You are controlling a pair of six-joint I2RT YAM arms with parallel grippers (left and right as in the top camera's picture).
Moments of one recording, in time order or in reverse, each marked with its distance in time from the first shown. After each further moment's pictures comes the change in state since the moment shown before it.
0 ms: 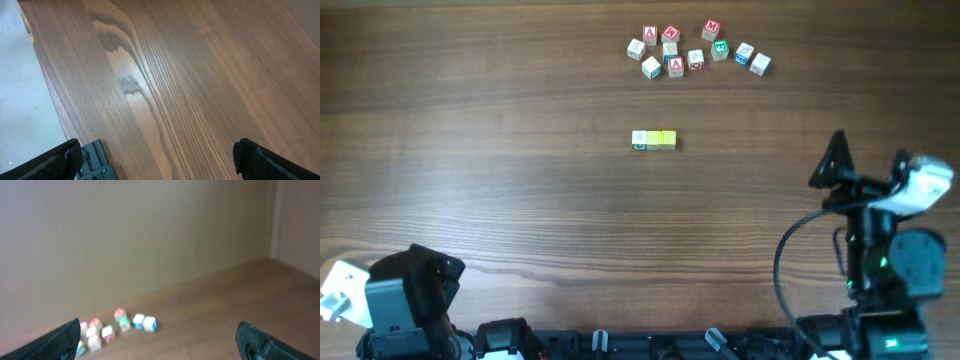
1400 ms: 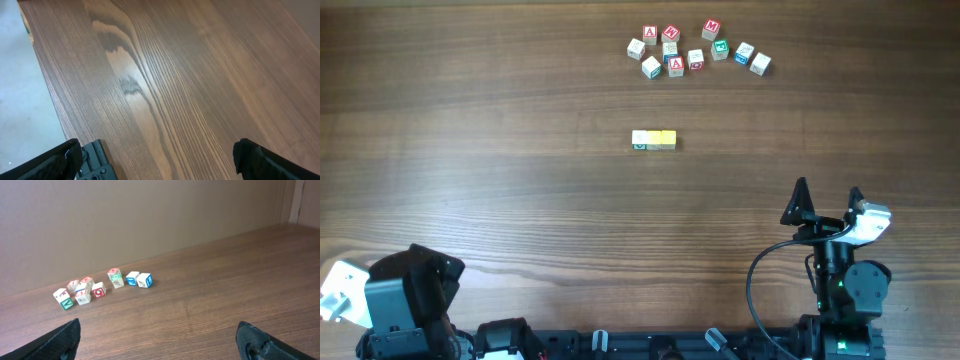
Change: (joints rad) left arm 0.000 0.000 0.000 0.001 0.000 0.000; right arm -0.124 -0.346 -0.530 0.148 -0.207 -0.013
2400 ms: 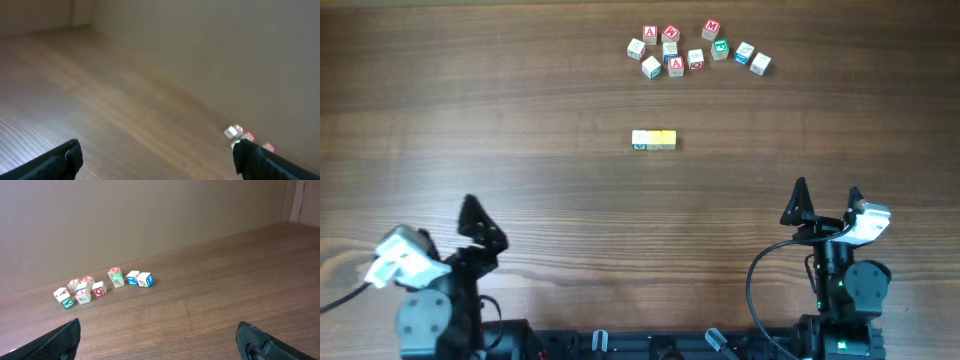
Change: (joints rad) left arm -0.083 -0.435 -0.541 0.829 0.291 0.372; right arm 0.000 0.002 0.000 0.000 -0.003 0.000
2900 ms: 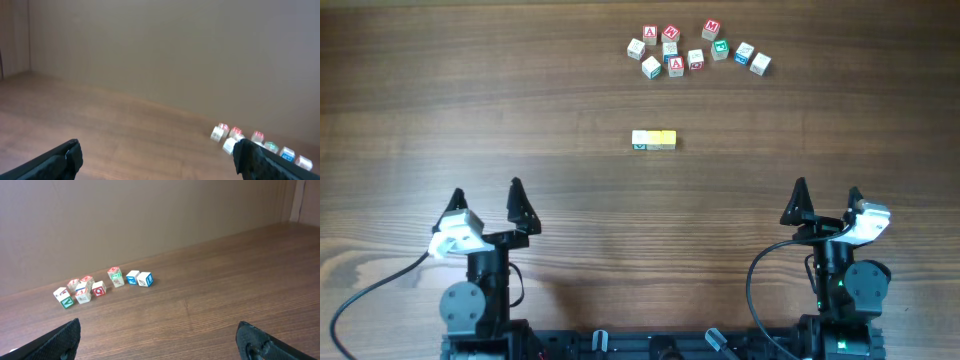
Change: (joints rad) left arm -0.004 -0.138 -0.499 0.645 0.187 0.248; right arm 0.000 0.002 0.000 0.000 0.000 0.000
